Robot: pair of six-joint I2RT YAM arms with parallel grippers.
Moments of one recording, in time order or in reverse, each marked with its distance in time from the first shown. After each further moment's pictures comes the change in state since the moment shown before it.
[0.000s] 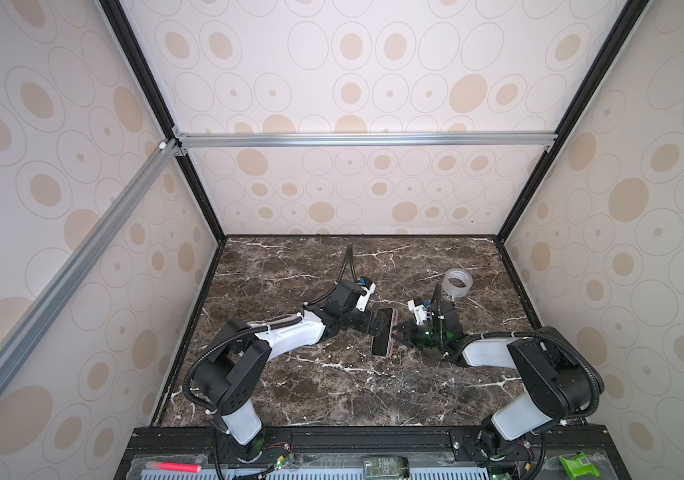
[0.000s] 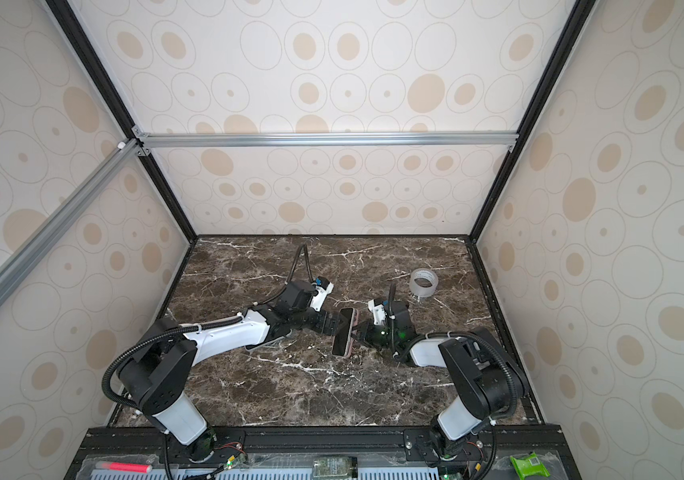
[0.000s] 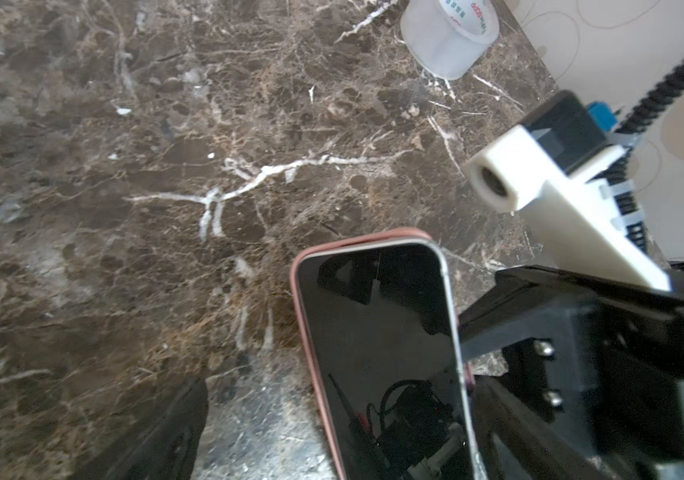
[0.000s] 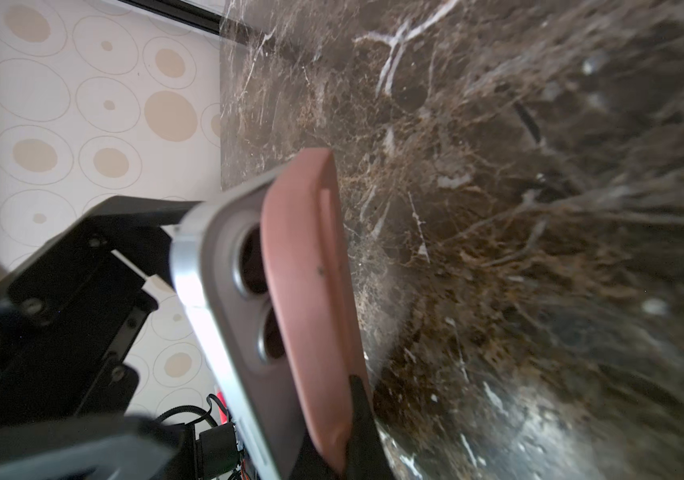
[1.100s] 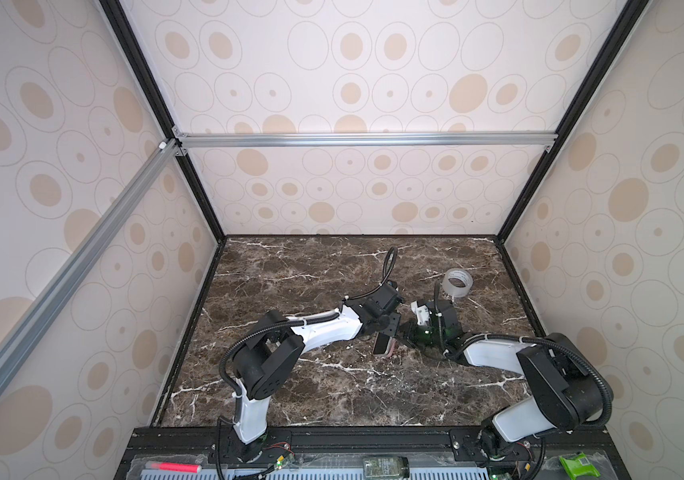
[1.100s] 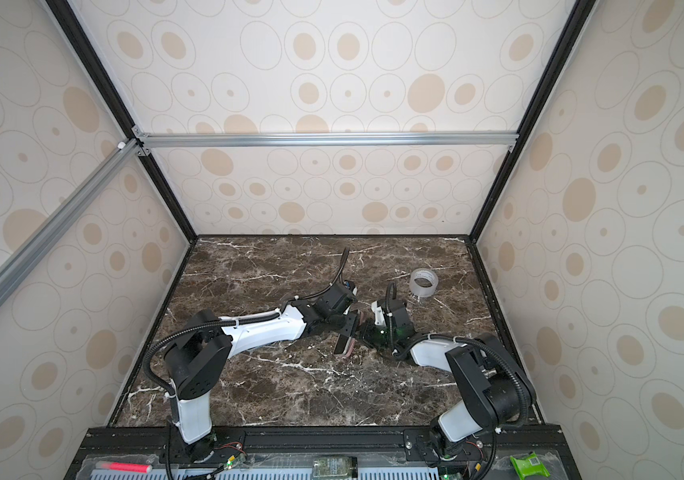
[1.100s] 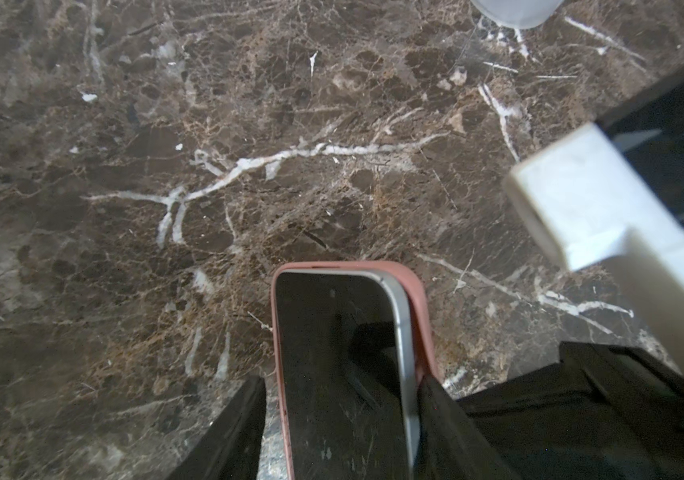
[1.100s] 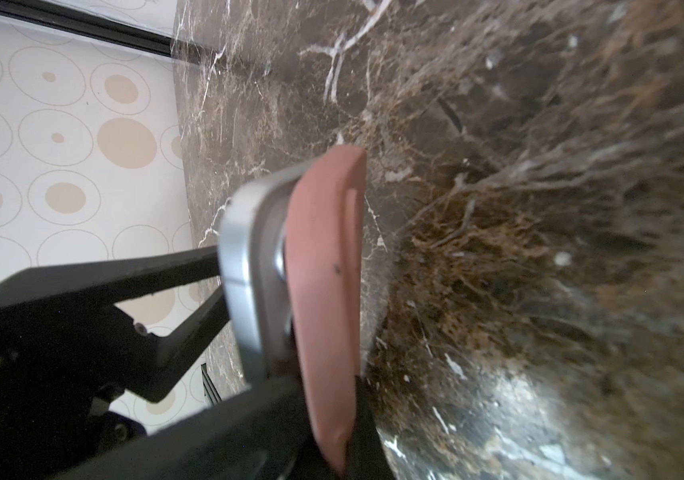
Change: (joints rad) left arm -0.158 0.220 0.301 -0.256 -0.280 -0.081; right arm 0.023 -0.053 0.030 -0.156 0.101 0.040
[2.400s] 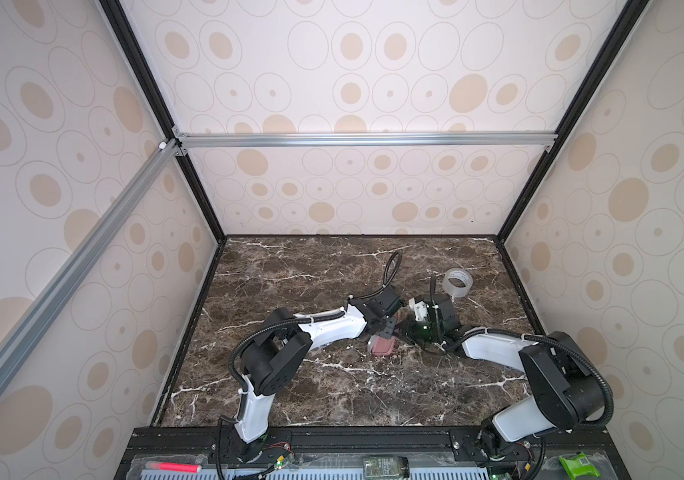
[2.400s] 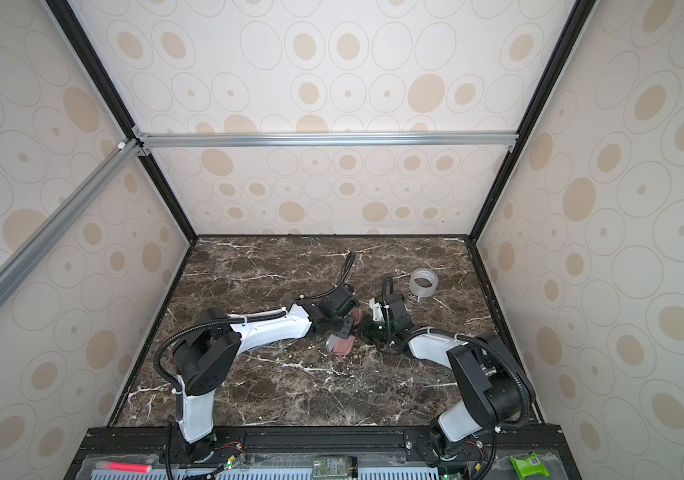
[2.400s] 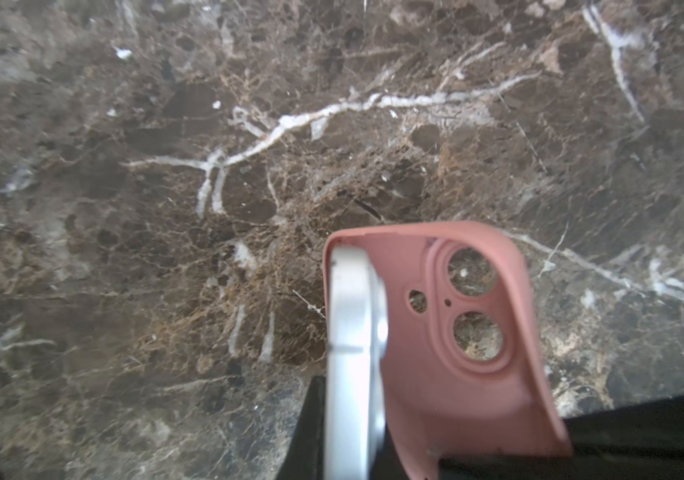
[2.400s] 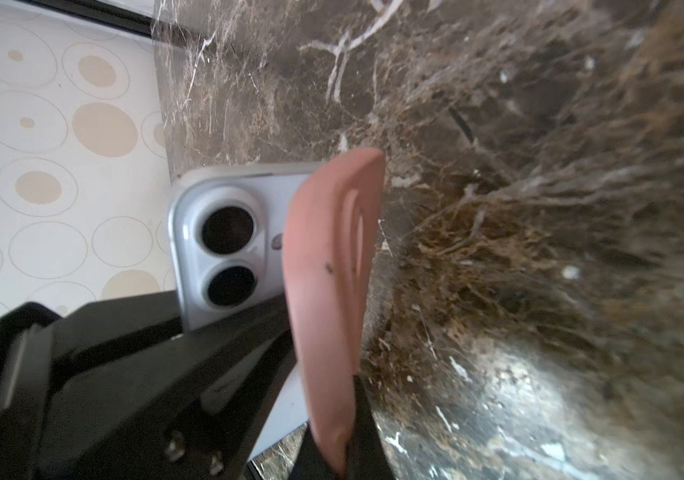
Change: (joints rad) left arm -0.001 0.030 0.037 -0.112 -0.077 0.032; right arm -0.008 0.010 0.122 -0.198 -0.009 -0.078
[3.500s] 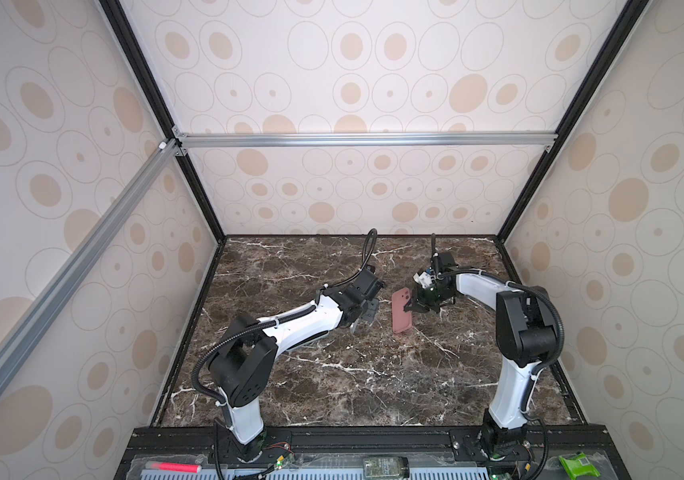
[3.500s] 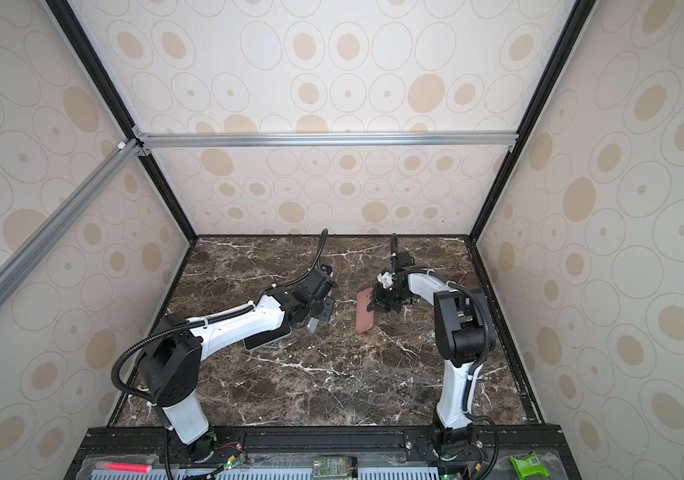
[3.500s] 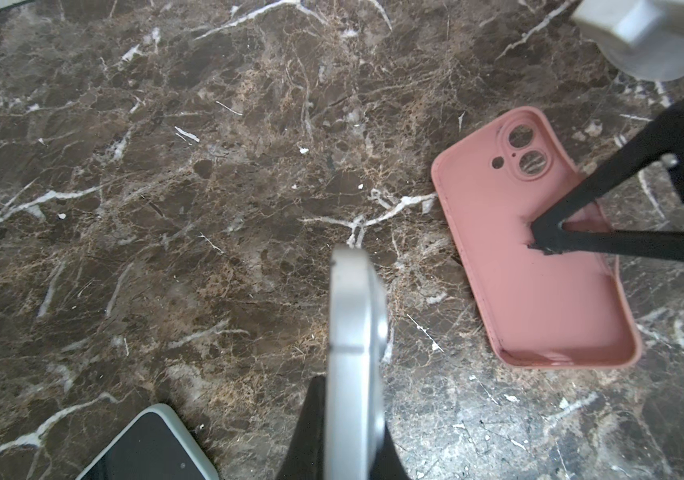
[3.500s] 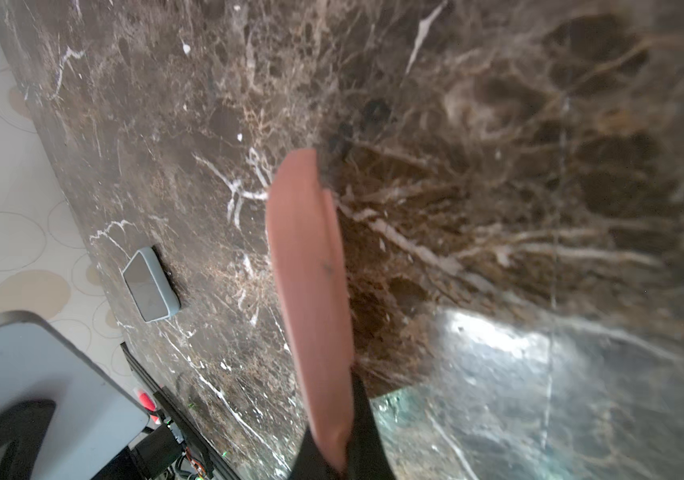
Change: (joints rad) left arm 0.108 -0.175 -0.061 -0.016 -0.088 0.069; right arm -0.238 0.465 0.712 -0.758 -0.092 -0.495
